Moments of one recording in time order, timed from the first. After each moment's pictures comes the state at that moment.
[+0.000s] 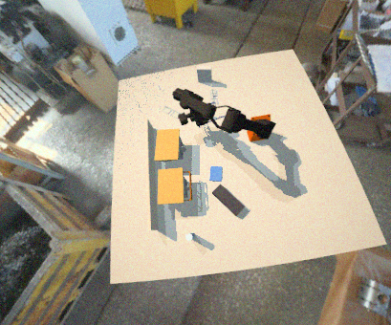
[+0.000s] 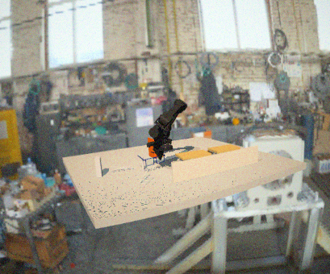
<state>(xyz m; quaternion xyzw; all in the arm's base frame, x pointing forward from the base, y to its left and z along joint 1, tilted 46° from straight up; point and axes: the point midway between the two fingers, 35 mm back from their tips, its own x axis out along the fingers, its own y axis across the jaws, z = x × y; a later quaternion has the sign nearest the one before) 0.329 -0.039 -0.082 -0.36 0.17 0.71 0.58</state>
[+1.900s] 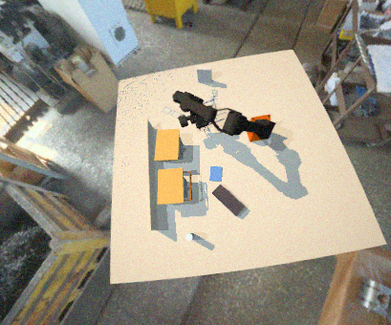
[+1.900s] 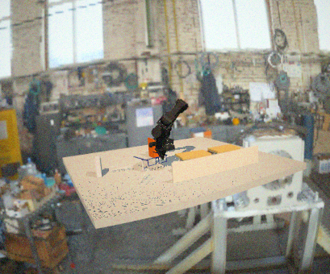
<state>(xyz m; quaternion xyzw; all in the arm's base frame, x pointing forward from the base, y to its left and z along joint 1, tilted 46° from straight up) 0.328 -0.028 -0.074 -0.35 0.17 0.71 0.58</state>
